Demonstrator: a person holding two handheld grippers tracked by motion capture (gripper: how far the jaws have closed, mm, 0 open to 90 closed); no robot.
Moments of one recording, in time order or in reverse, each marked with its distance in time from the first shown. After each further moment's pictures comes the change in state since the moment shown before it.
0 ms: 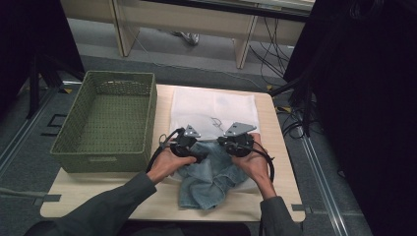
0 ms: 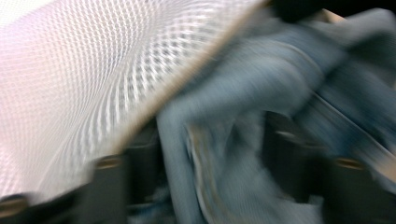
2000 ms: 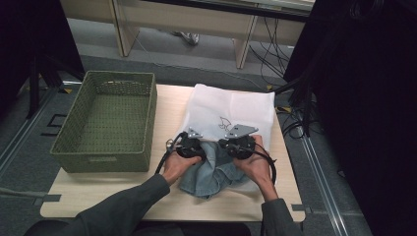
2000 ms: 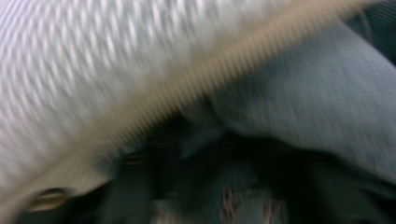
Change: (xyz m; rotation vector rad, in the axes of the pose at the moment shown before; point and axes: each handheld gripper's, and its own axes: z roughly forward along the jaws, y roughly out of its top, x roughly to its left) left arm 0.011 -0.017 0.052 -0.003 0.061 -0.133; right arm 0.004 -0.004 -0.006 0.015 0.013 0.000
